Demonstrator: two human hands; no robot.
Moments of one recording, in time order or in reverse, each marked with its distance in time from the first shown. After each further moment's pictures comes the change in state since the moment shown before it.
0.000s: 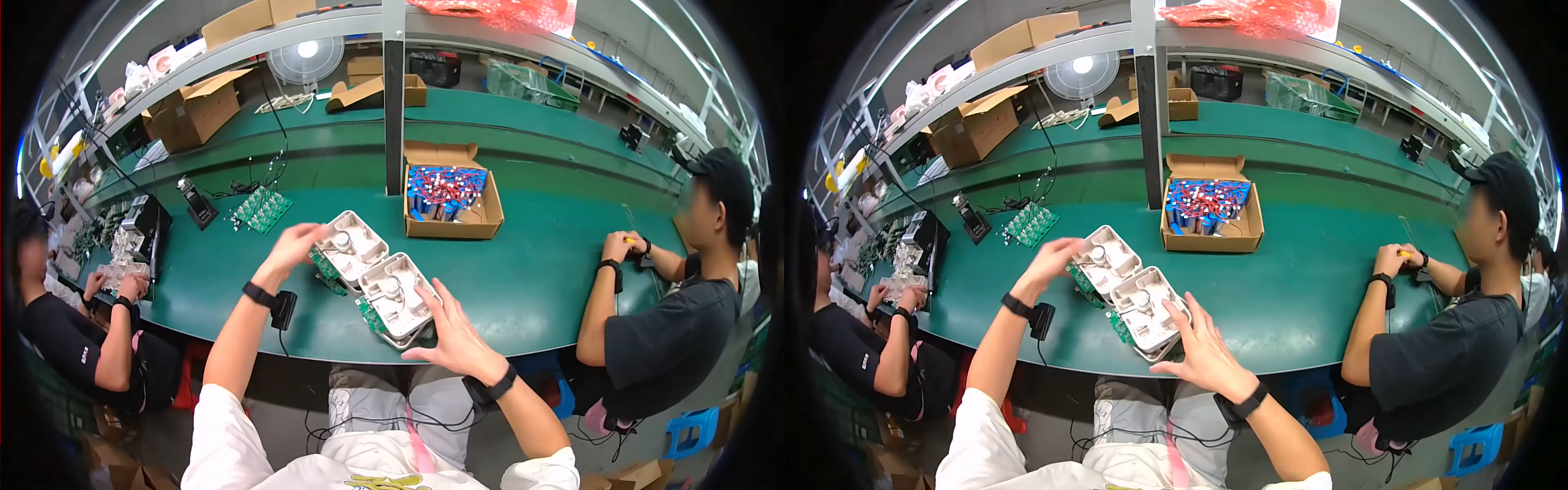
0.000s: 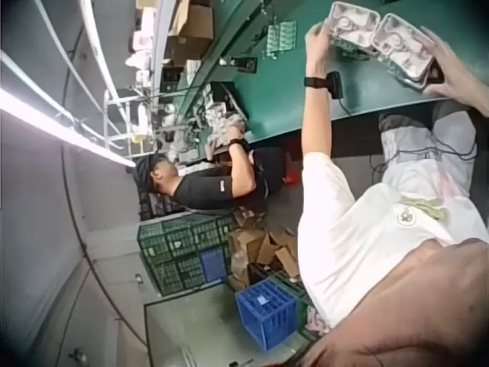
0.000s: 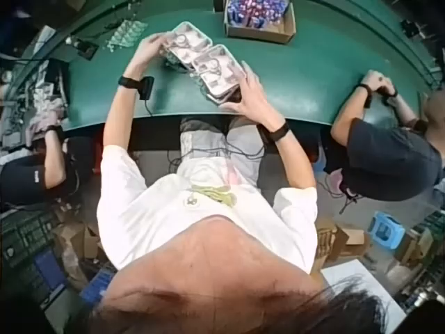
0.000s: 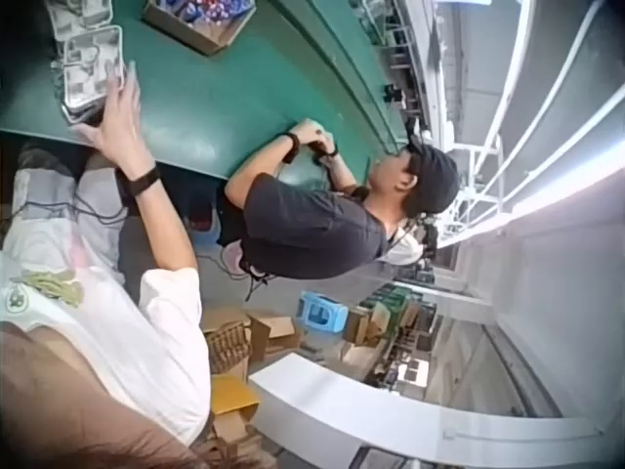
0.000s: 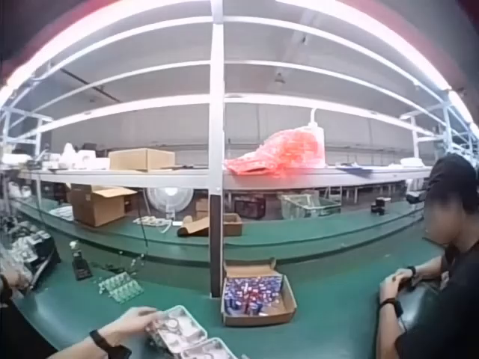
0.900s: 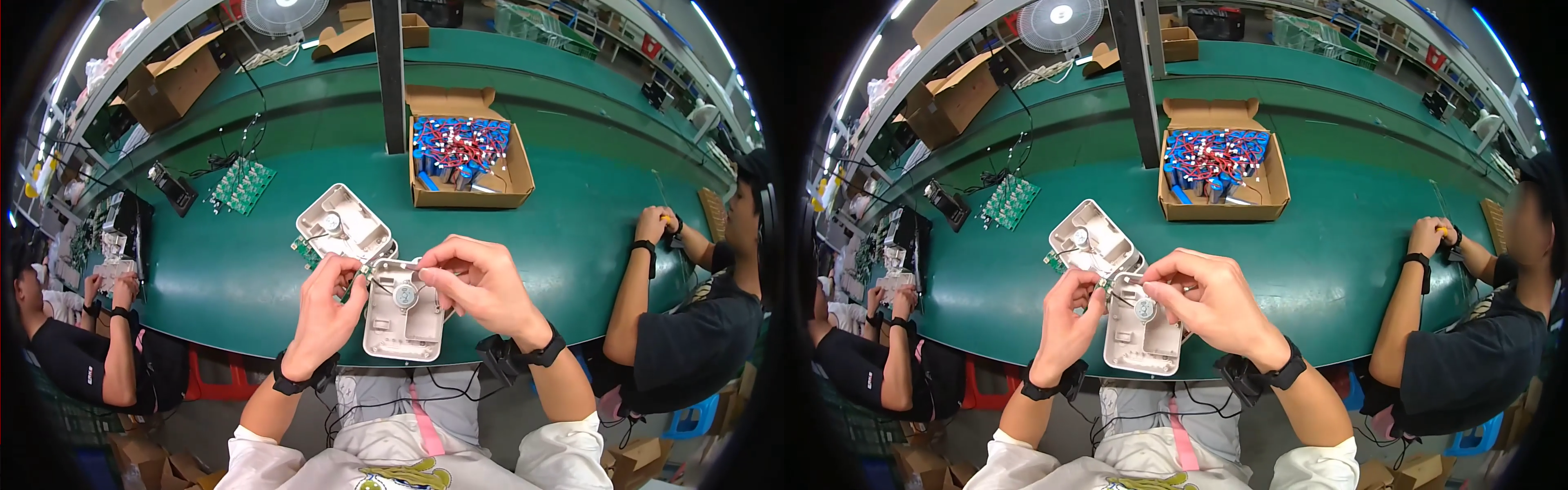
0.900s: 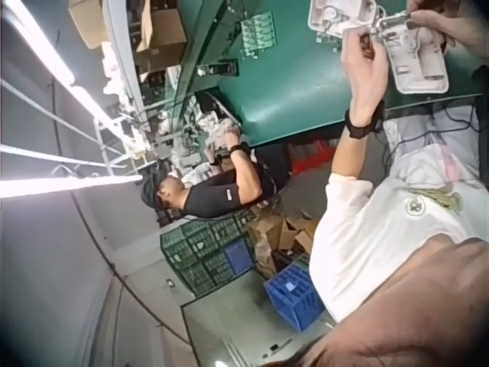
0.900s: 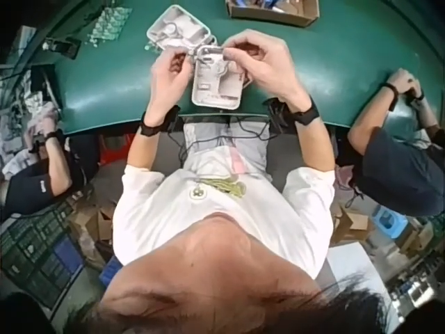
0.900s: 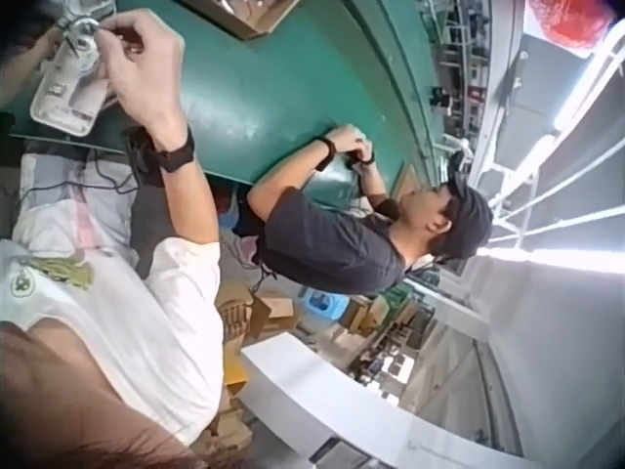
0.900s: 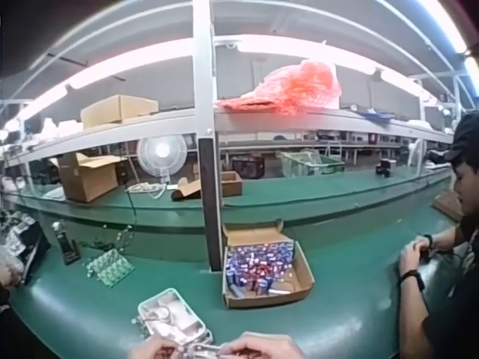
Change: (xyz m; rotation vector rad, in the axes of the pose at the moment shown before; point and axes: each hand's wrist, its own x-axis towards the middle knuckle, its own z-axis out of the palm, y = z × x) left_hand -0.071 -0.009 0.110 0.120 0.204 0.564; right_hand 0.085 -0.002 -0.044 0.781 -0.033 0.229
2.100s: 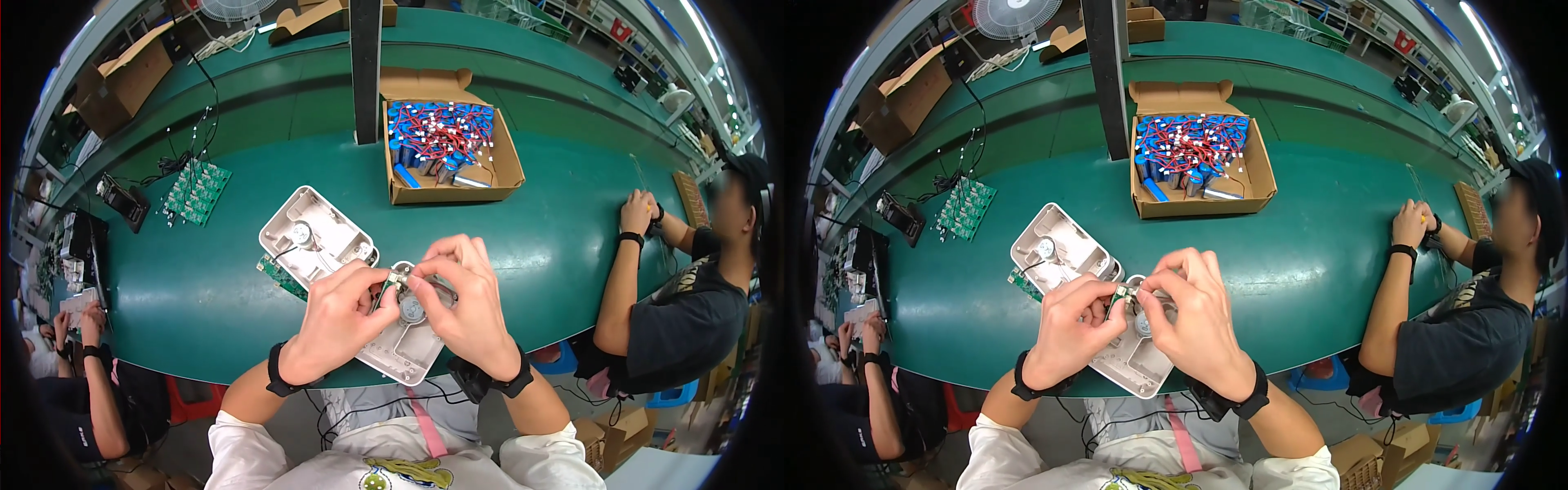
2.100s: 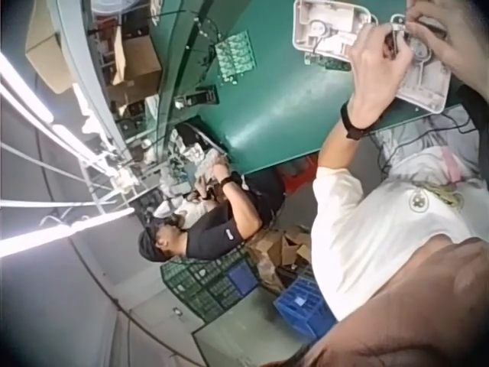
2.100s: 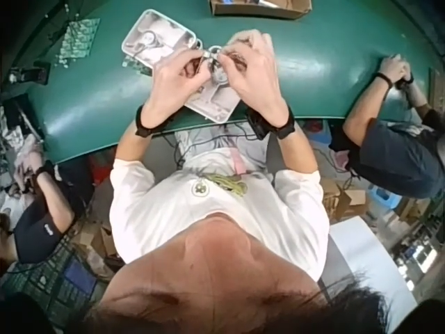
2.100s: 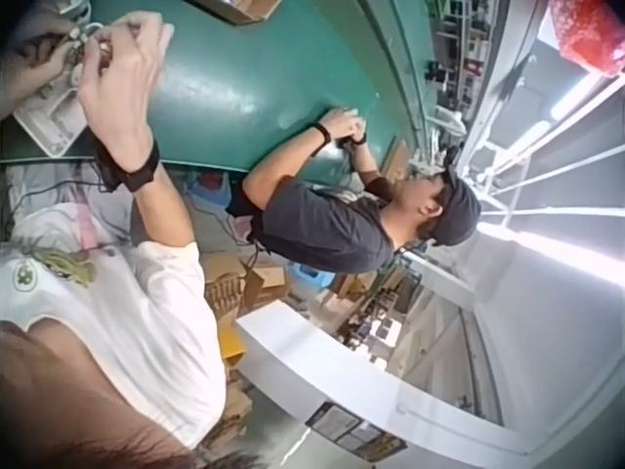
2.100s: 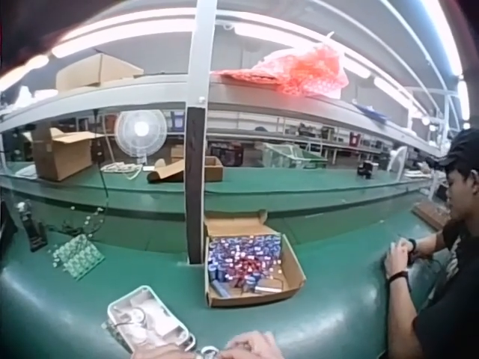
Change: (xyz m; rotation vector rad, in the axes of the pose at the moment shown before) left_hand 0.036 0.005 0.022 0.032 -0.172 0.287; right_hand 0.007 0.036 0.026 -0.731 0.353 -0.158
